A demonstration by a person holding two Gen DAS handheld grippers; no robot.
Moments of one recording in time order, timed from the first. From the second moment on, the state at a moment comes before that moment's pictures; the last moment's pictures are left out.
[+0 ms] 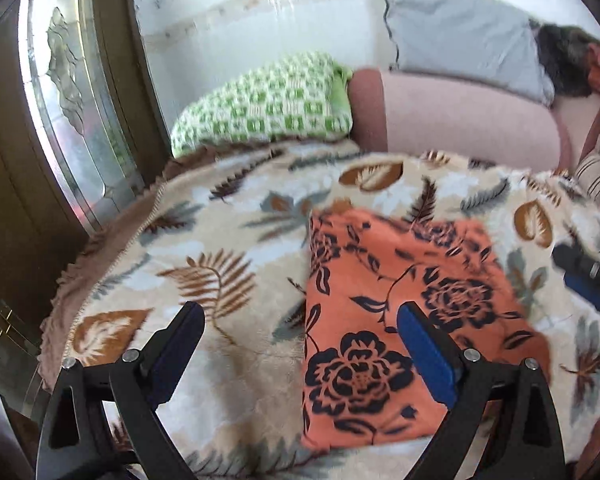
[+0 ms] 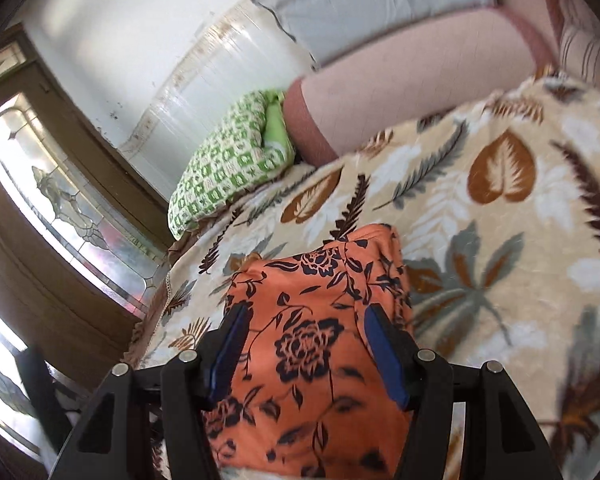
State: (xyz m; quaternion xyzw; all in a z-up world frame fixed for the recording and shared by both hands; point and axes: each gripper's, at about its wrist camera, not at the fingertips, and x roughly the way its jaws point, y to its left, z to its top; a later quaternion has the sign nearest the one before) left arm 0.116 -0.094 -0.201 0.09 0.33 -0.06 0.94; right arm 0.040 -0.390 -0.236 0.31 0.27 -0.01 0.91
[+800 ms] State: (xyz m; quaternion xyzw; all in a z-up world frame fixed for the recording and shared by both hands) left arm 0.030 -0.082 -0.082 0.07 0.23 -0.07 0.97; right arm -0.085 -0.339 -0.161 0.16 0.19 -0.05 0.97
